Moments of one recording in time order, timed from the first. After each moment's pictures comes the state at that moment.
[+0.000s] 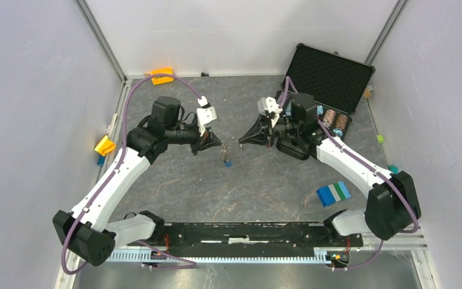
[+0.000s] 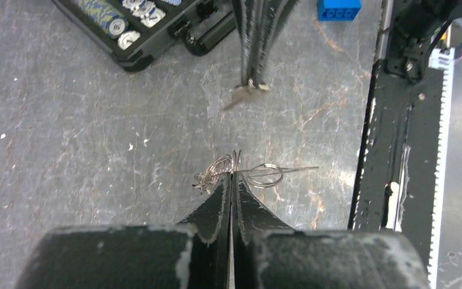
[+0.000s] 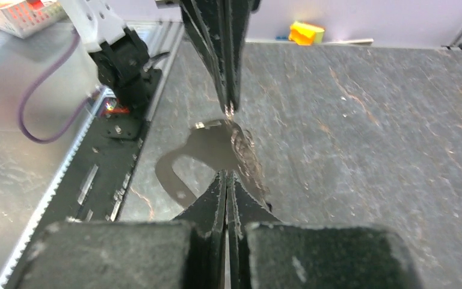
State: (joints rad) left arm -0.46 1.14 1.16 -0.64 0.72 0.45; right arm 0.50 1.39 1.02 0.14 -1.16 -0.24
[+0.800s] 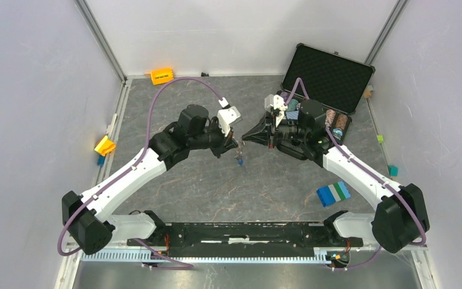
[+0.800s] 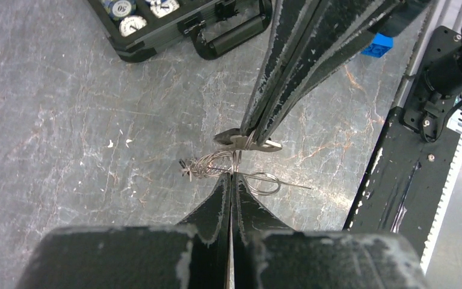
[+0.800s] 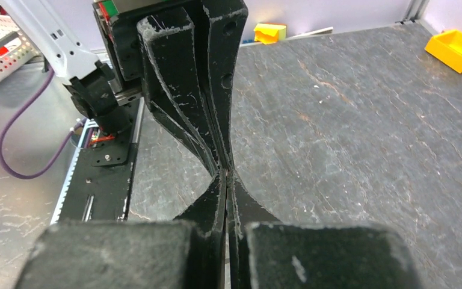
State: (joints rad) left arm -0.71 1.21 1.12 -0.43 0.37 0.13; right arm 0.50 1.27 0.90 0.31 -1.01 0.02
